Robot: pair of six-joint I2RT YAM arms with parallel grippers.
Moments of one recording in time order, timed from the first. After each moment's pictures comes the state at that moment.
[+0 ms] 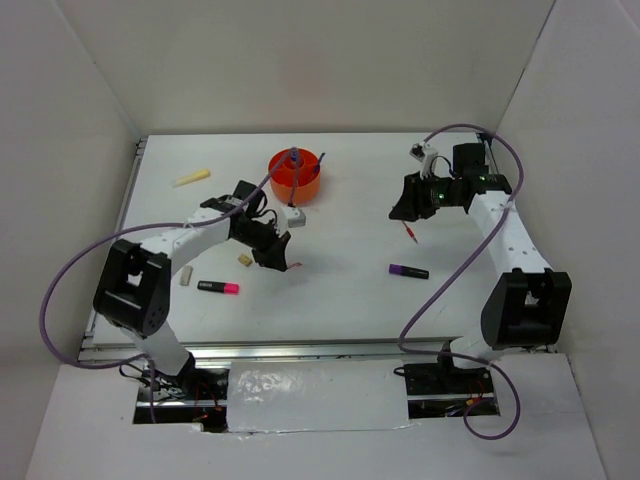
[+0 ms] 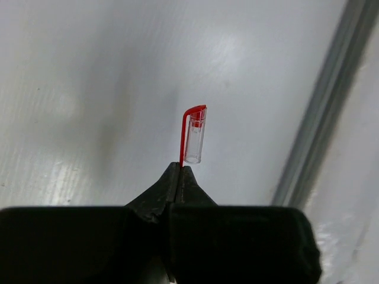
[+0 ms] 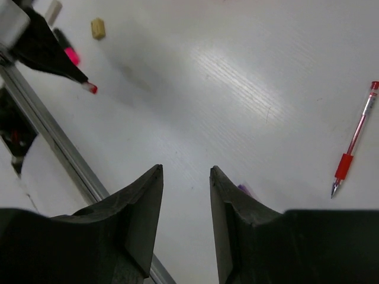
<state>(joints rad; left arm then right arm) -0.39 1.71 1.15 -0.68 0.67 0.56 -0.02 1.50 1.29 -0.70 -0.80 -0.20</state>
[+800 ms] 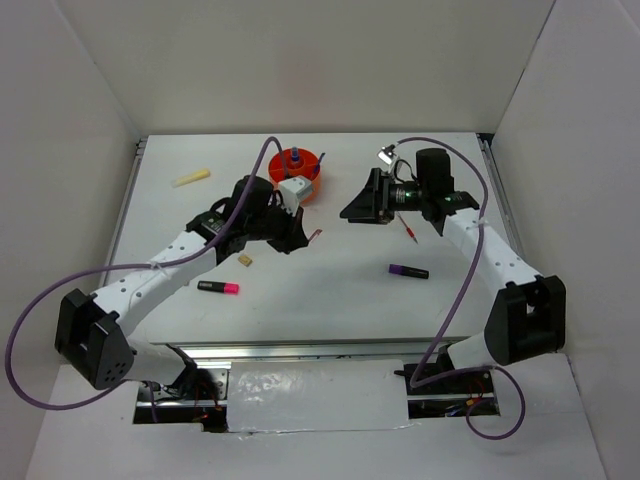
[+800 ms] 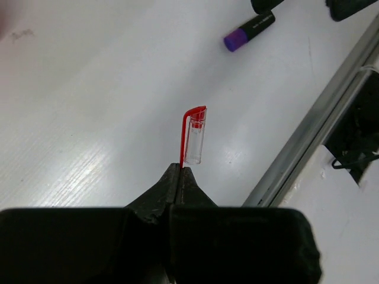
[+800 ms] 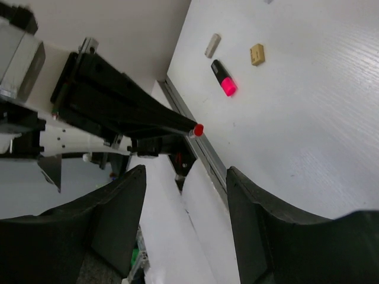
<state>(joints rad) -0.59 1.36 1.14 -0.42 0.38 -0.12 0.22 1.42 1.14 -0.28 -1.03 0.55</state>
